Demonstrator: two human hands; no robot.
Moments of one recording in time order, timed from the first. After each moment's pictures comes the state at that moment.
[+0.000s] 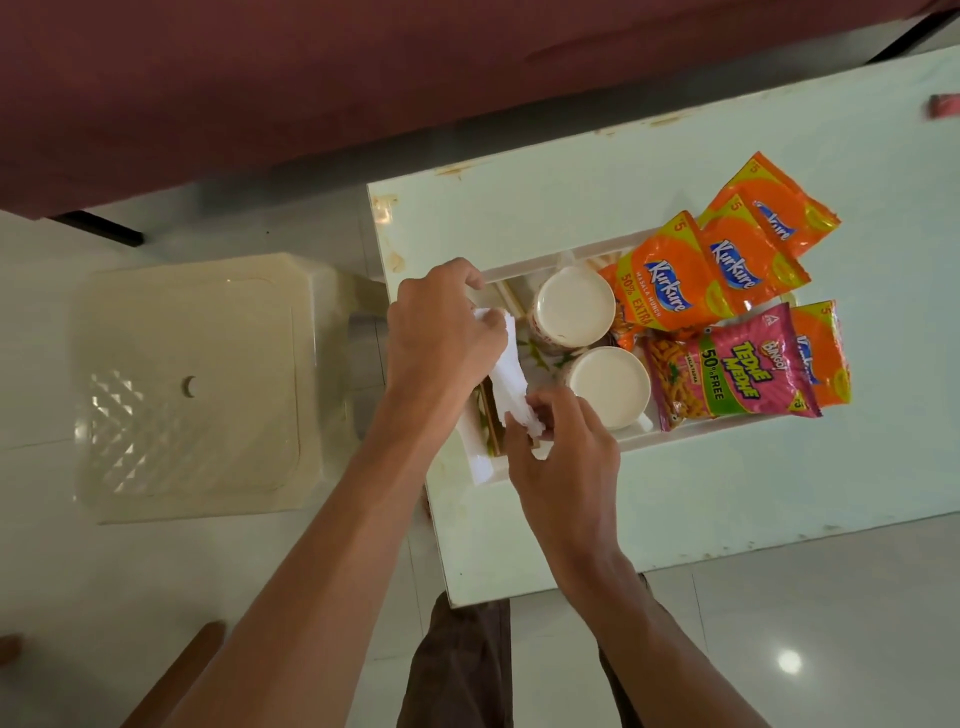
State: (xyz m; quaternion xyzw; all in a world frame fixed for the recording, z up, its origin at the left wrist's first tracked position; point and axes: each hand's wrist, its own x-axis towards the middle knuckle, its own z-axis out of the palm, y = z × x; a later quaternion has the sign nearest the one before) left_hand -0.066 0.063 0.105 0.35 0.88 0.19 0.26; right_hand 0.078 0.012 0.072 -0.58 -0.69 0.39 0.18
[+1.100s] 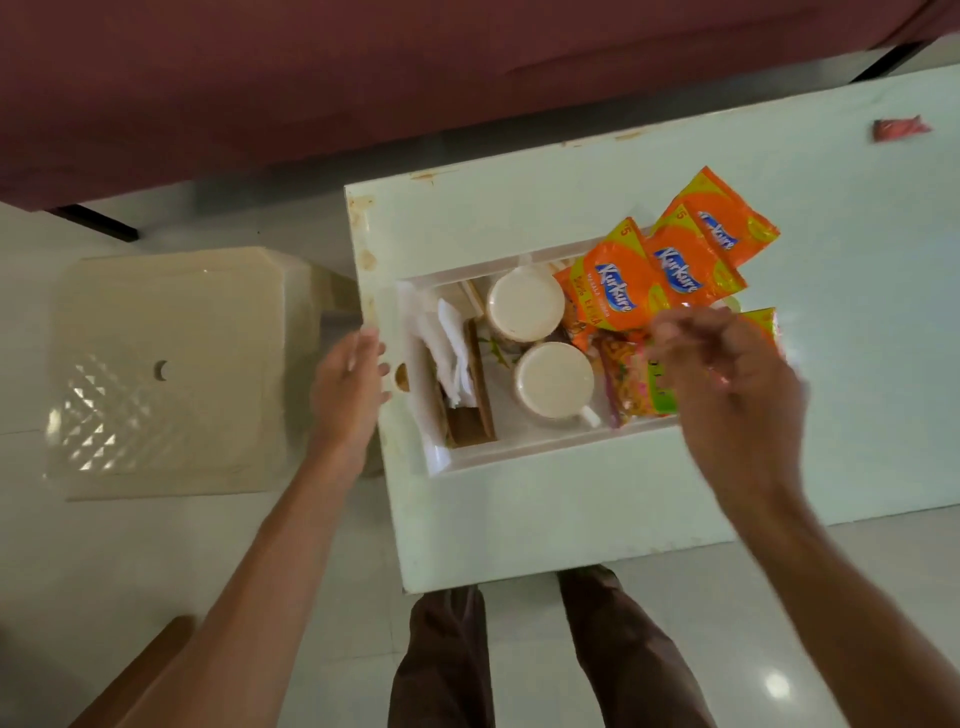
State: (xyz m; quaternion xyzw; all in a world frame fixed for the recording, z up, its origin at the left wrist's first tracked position) left_hand -0.061 -0.006 0.068 0.05 0.84 0.39 0.37; right_hand 0.187 0.116 0.127 -0.60 -0.61 0.44 0.28
